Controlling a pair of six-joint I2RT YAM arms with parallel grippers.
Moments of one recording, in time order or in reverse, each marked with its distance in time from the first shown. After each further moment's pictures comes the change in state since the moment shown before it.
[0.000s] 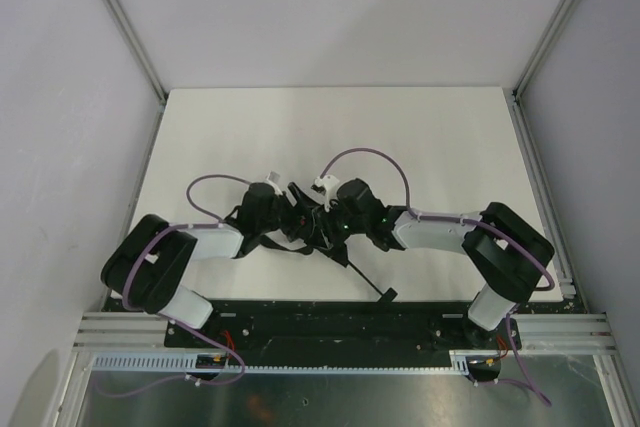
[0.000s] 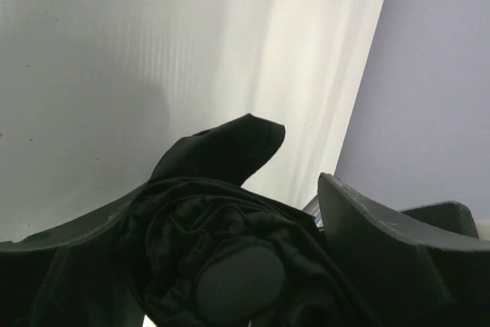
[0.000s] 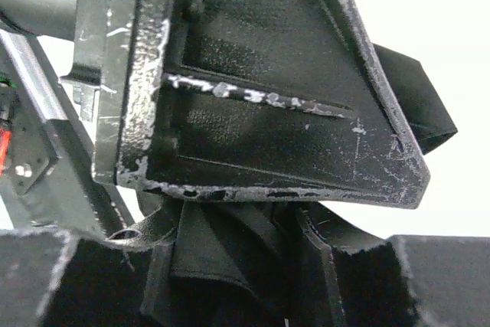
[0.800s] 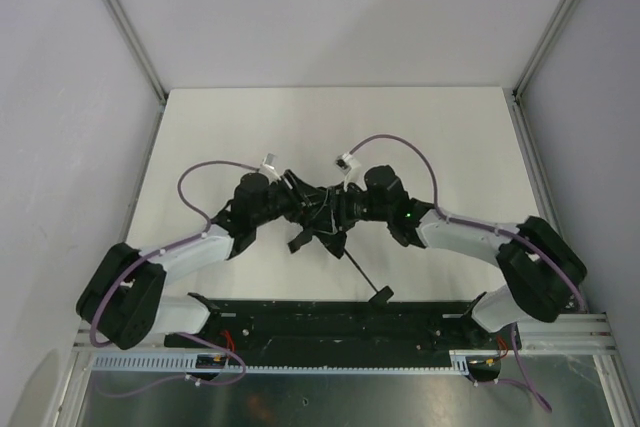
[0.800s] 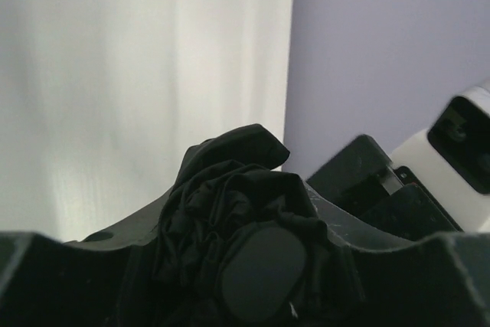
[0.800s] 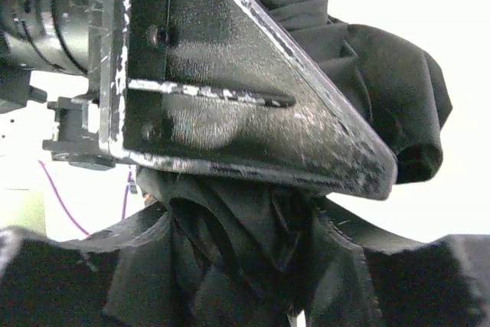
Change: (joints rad) left arm -0.033 -0.206 0.060 -0.077 -0.039 -0.043; right arm -0.103 -0.134 -0.073 0.187 -0.199 0.294
